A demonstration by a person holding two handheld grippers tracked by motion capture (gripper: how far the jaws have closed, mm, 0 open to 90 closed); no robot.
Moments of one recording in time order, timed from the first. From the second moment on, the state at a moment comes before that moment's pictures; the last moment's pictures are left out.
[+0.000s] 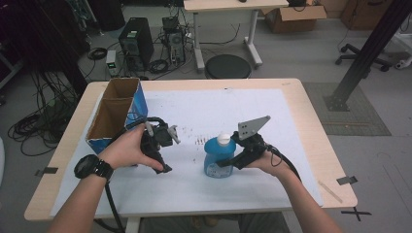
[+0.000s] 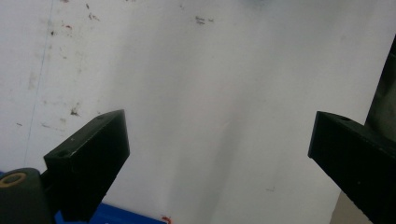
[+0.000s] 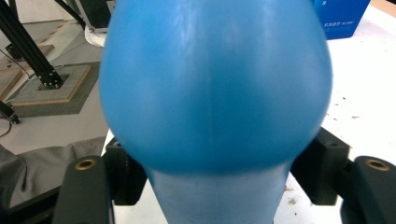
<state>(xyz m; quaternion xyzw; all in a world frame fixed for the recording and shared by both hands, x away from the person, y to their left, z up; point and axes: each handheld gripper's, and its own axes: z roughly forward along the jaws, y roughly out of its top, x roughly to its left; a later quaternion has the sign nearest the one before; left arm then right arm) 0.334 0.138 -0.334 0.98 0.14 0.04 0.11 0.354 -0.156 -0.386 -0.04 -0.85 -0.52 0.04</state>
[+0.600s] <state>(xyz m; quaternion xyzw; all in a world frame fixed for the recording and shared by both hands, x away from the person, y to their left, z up) 0.333 0.137 -0.332 0.98 0.14 0.04 0.11 0.355 -0.160 -0.385 -0.04 -0.85 -0.53 0.03</state>
